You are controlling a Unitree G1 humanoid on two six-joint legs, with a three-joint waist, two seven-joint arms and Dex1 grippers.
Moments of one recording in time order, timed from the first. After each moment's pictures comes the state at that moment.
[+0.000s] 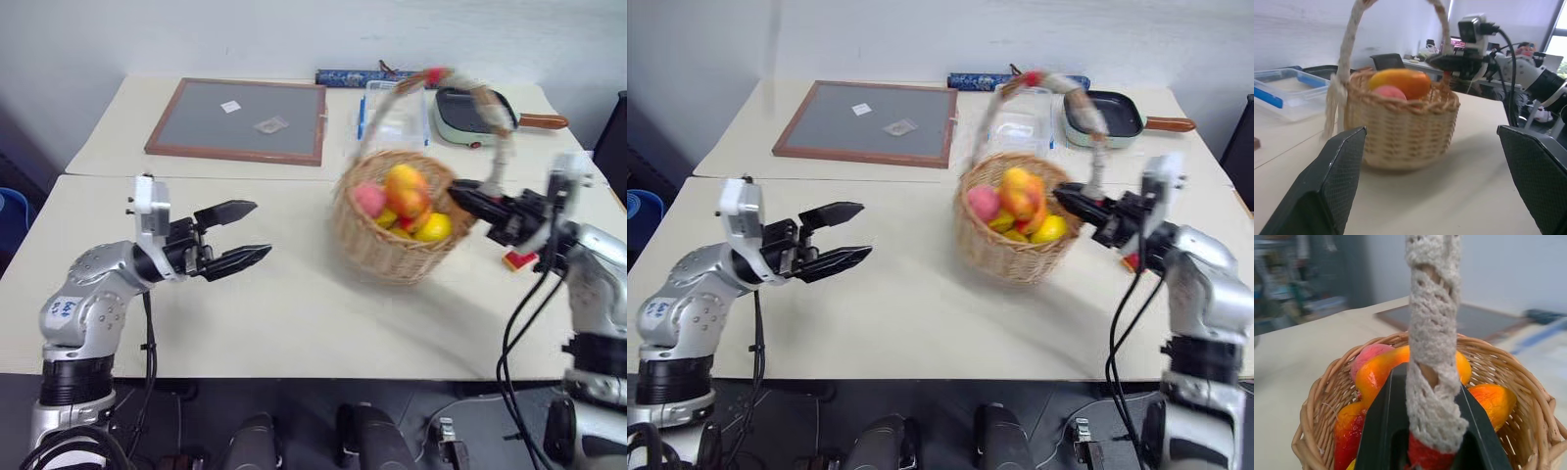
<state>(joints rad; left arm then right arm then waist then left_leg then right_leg) -0.42 0.60 0.20 -0.11 -0.73 0.48 -1.06 -0.46 -0.61 -0.45 -0.02 0.59 0.46 1.00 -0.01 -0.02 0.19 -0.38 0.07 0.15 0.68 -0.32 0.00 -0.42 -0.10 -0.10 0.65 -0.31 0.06</state>
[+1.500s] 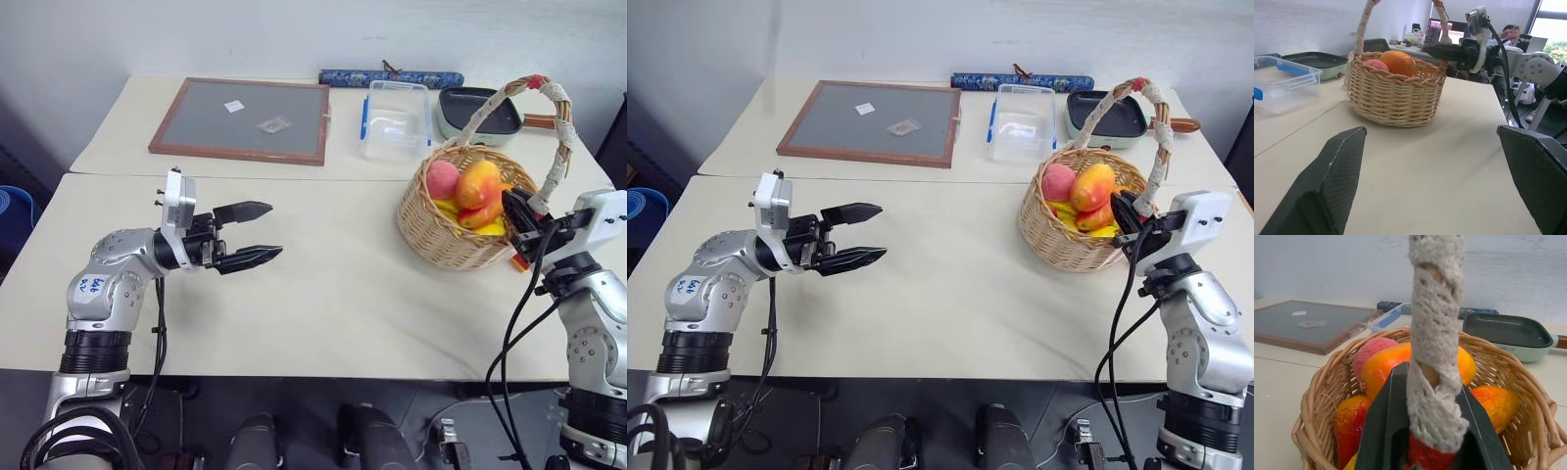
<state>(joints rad) -0.54 0.60 0.12 0.04 -0.64 0.42 -1.15 -0.25 -0.53 -0.45 -0.15 0.53 0.32 0.47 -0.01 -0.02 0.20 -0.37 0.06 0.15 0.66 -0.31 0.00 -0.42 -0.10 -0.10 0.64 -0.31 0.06</state>
